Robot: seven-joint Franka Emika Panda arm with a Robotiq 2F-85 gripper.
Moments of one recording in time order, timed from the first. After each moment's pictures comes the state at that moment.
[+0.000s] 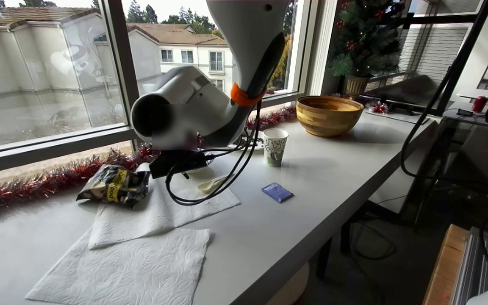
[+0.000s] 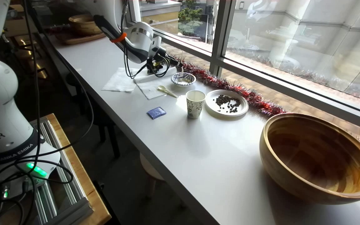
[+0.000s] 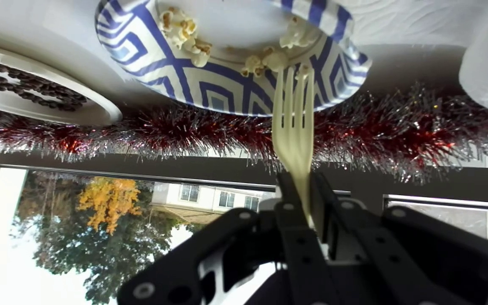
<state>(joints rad) 0.63 0.82 -0.45 -1.64 -1.55 2.66 2.17</state>
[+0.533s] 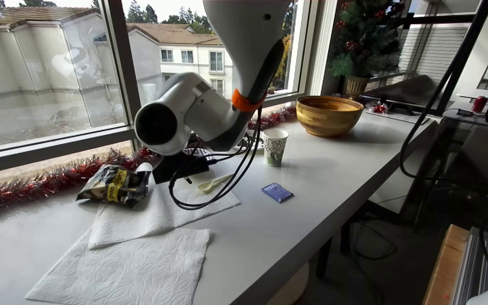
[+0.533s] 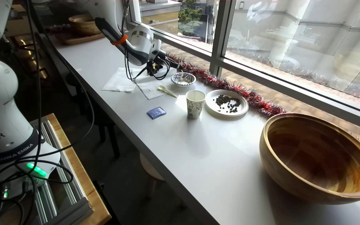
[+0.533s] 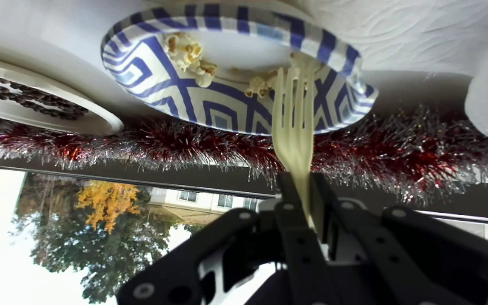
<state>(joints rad) 0.64 0.84 -0.45 -1.64 -1.57 2.66 2.19</state>
